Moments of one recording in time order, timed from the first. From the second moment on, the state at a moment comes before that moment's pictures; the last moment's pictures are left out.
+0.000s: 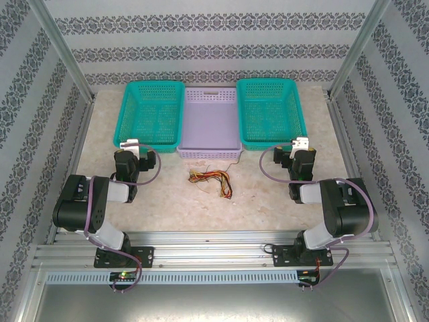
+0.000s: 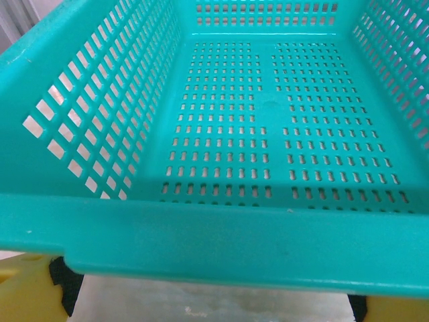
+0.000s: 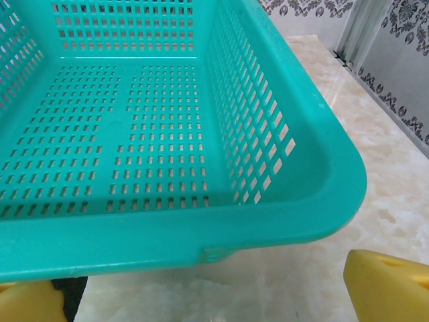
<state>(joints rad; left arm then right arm) -0.02 1.58 0.38 0.80 -0.13 -0.03 0.04 1.52 0.35 0.82 0.17 0.03</state>
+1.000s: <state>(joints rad) -0.02 1.46 0.30 0.85 -0.20 -0.03 0.19 0.91 0.44 0.37 0.06 0.21</state>
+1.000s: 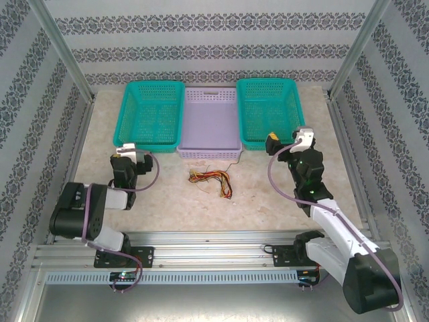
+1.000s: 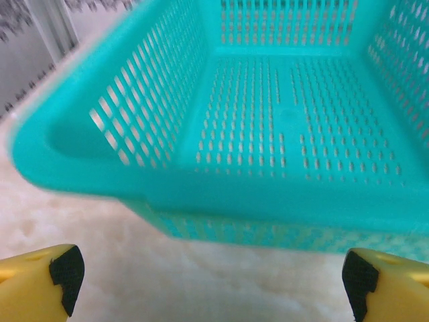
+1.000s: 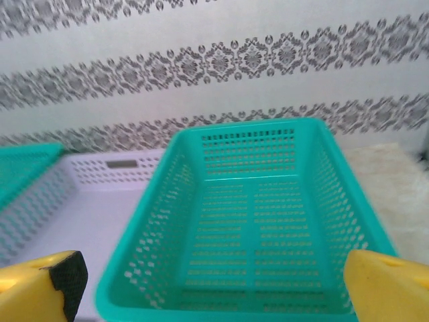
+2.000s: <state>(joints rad) -0.03 0.87 0.51 0.08 0.18 -0.82 0.60 1.15 0.63 -0.13 -0.09 0.44</state>
